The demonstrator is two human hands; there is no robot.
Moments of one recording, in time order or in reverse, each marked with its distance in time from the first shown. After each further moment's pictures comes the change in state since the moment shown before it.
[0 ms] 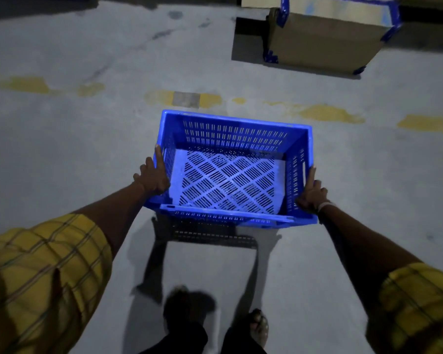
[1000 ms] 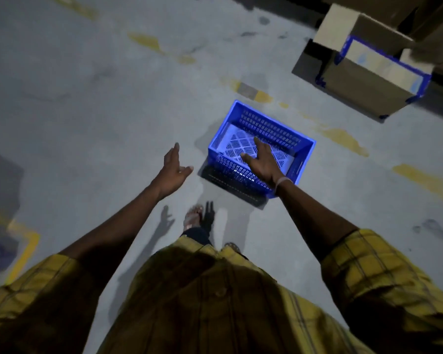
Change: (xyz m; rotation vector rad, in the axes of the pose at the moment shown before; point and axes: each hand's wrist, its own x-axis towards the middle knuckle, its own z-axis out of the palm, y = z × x) left_hand -0.494 -0.001 -0.175 -0.826 0.090 -0.127; right_hand -0.395 -0.196 -0.168 0.205 -0.265 -0.617
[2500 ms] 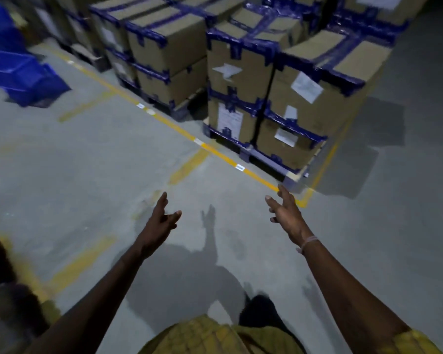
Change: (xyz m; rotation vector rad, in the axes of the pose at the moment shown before) left_hand -0.865 -0.442 0.135 -1.006 1.699 -0.531; right_hand -0.576 -0.258 0.635 -0.343 -1.205 -0.771
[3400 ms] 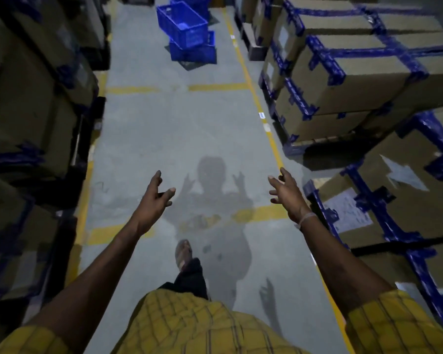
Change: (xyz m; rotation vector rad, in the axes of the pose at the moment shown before) left_hand 0.269 -0.026 -0.308 -0.256 0.703 -0.159; right_hand 0.427 -0.281 0.421 -0.252 -0.610 -0.147
